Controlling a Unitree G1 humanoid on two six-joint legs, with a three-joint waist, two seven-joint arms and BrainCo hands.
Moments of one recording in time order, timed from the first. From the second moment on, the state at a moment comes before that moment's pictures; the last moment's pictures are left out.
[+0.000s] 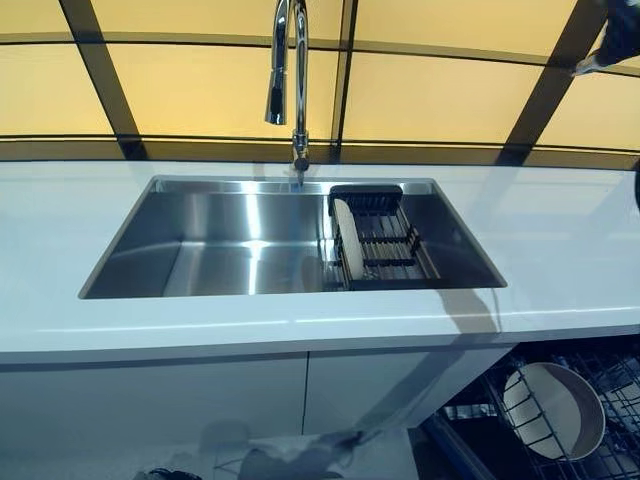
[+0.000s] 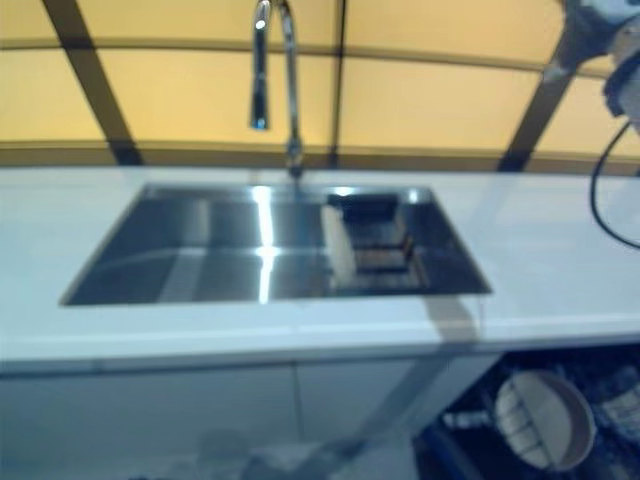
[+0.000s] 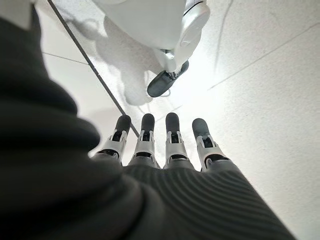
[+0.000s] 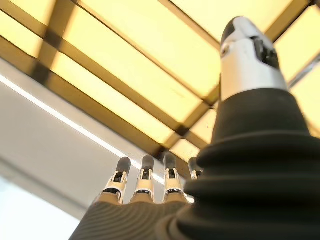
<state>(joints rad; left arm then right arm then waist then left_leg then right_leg) -0.03 0.45 -0.36 1.16 0.08 0.18 -0.28 -1.45 -1.30 0.97 0.45 -0.60 -0.11 -0.18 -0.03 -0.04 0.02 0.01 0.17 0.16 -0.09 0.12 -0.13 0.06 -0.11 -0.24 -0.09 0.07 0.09</state>
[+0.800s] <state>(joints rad) -0.19 0.49 -0.33 1.15 0.08 0.22 -0.26 -1.45 -1.18 1.00 0.33 -0.82 -0.22 -0.18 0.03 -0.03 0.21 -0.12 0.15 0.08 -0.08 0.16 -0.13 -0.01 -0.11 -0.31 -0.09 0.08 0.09</state>
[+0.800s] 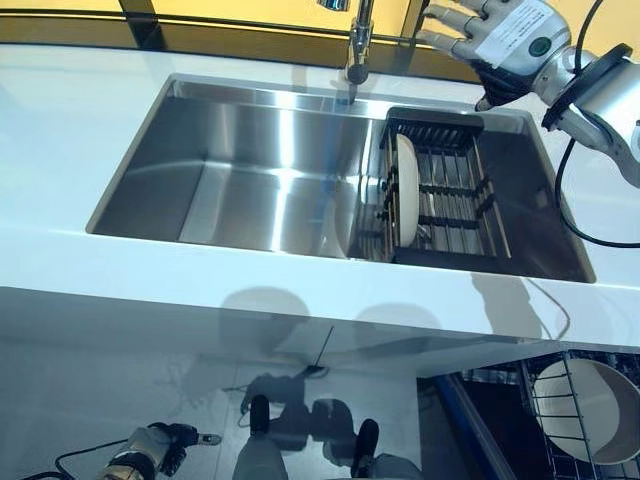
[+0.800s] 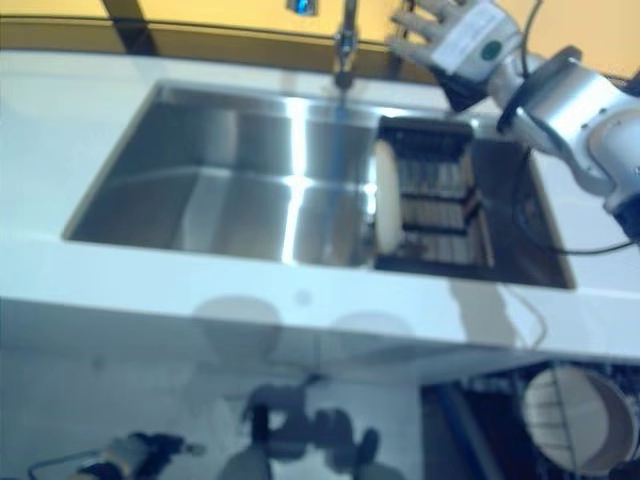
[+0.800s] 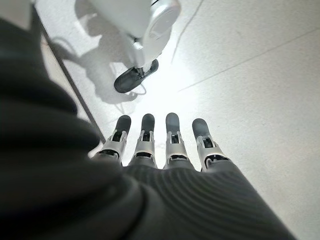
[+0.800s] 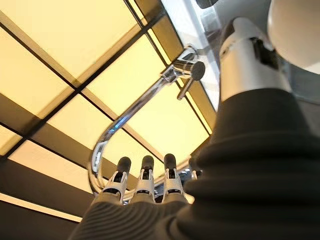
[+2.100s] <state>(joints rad) -0.22 0.49 -0.33 1.15 0.08 0.25 -0.27 -1.45 -1.15 1.01 0.20 -0.87 -0.35 -0.01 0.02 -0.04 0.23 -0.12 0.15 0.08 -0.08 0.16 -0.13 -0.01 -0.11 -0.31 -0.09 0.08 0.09</state>
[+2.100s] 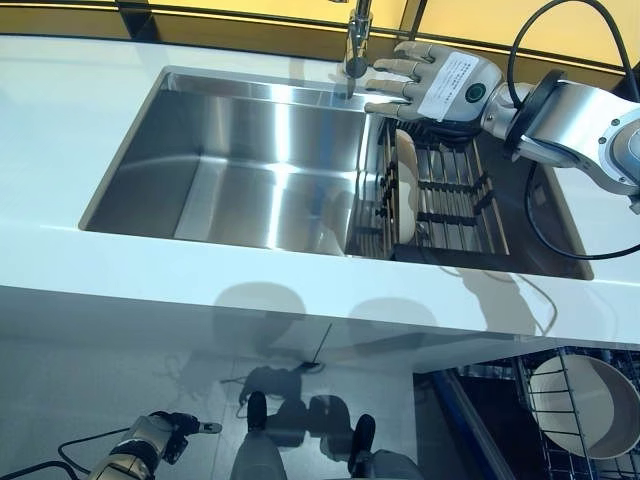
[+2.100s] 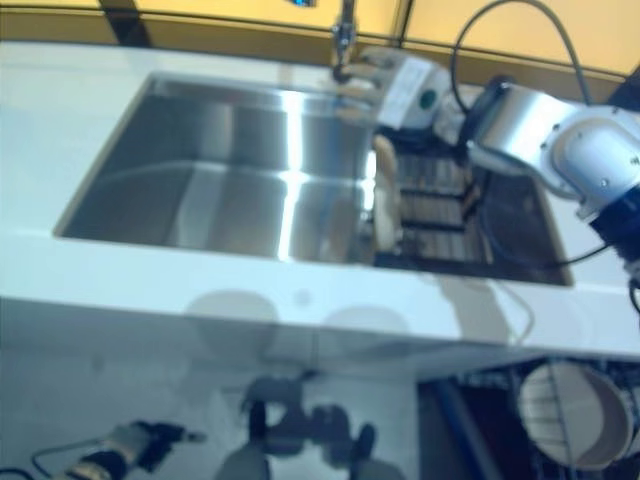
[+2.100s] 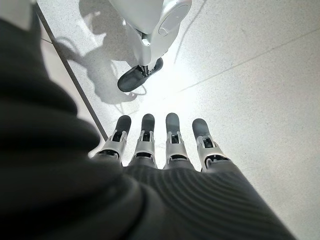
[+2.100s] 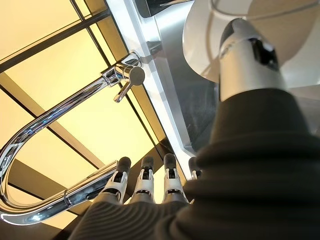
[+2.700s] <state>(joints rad) -0.22 0.49 -0.33 1.15 0.08 0.24 -0.27 -1.42 -1.15 1.03 0.20 -0.89 -0.41 0.04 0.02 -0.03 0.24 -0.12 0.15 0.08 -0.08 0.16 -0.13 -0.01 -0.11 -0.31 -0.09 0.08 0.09</state>
